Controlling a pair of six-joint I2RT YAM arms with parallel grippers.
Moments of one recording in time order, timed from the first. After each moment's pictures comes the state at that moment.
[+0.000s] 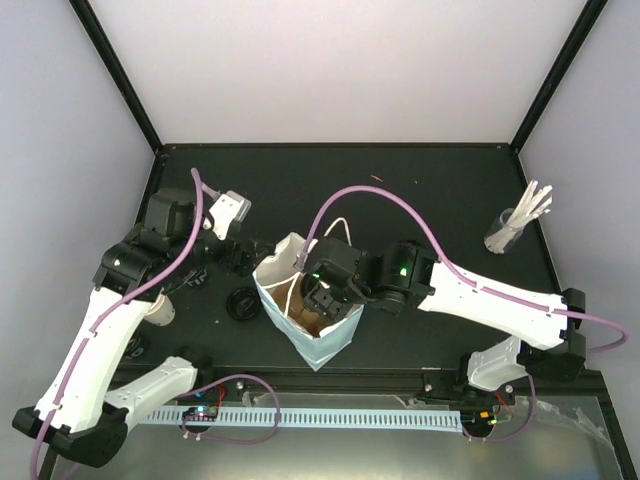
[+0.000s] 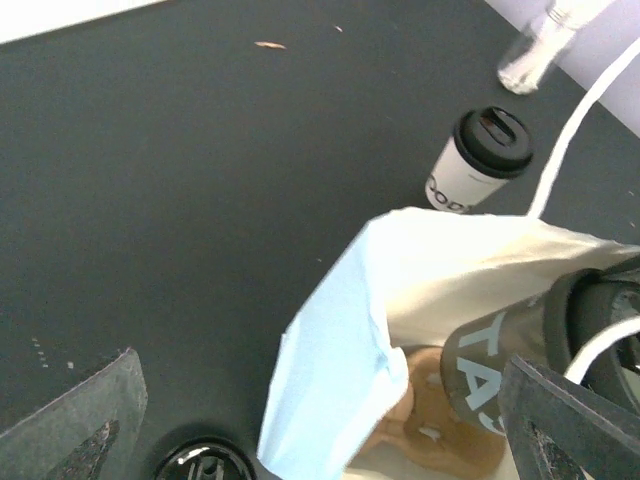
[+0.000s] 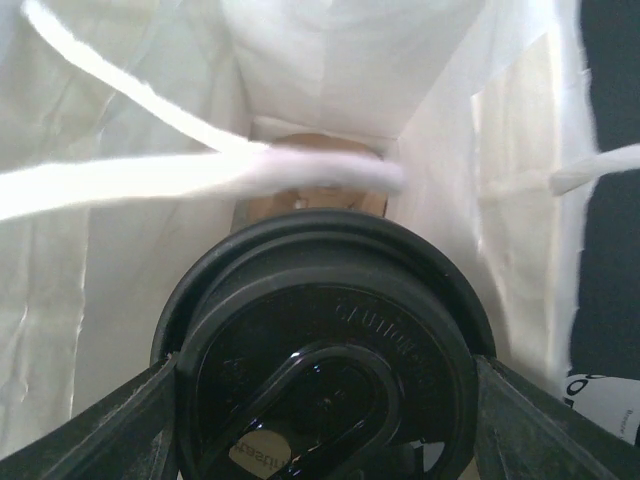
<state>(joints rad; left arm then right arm) -0.38 0.94 1.28 -1.03 0.36 0.01 1.28 1.43 1.55 -1.13 0.21 0.24</state>
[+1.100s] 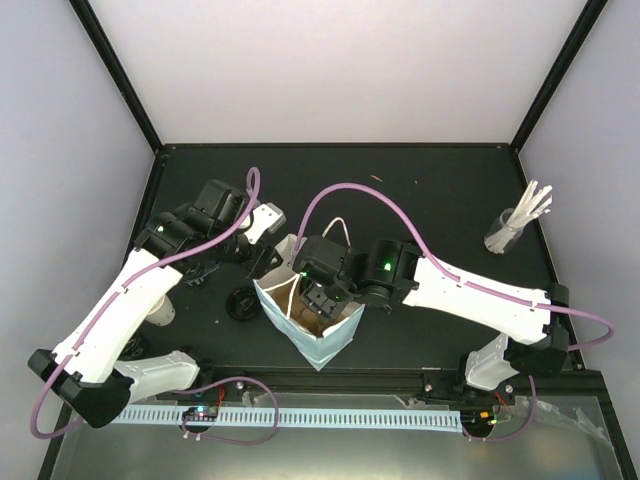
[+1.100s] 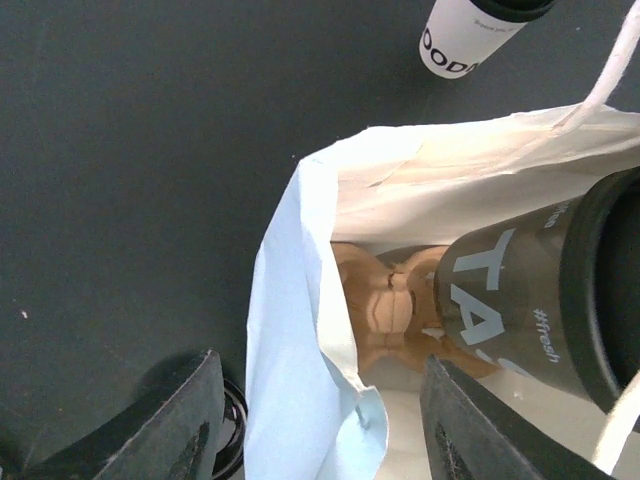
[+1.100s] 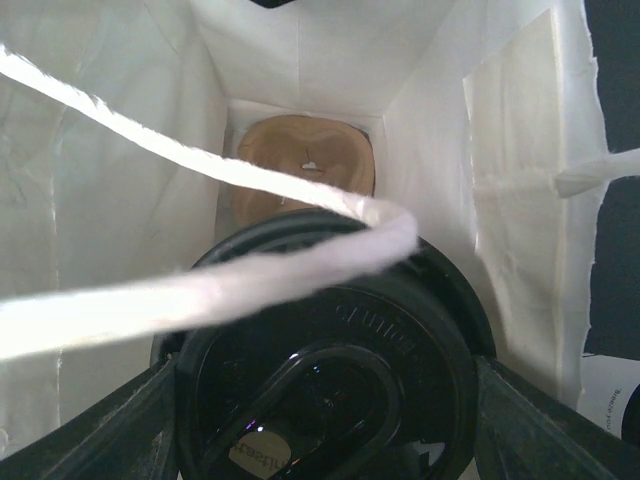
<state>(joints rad) -0.55 1.14 1.35 -1.18 0.25 0.07 1.28 1.52 1.66 -1.22 0.24 0.27</state>
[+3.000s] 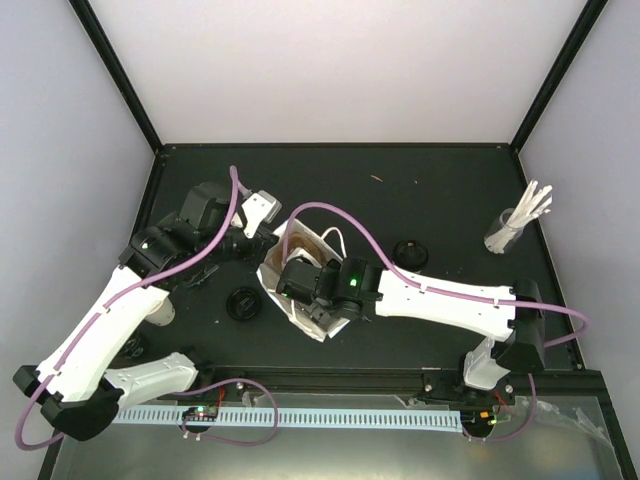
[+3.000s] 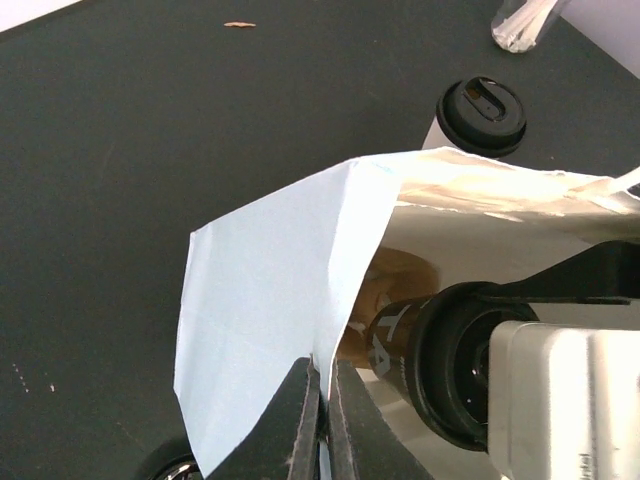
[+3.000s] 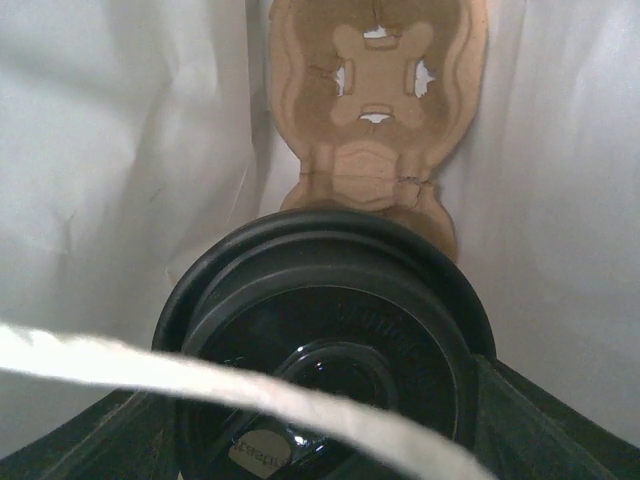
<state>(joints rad) -0.62 1.05 1.34 -1.02 0.16 -0.06 1.32 1.60 1.53 -1.12 0.44 0.34</state>
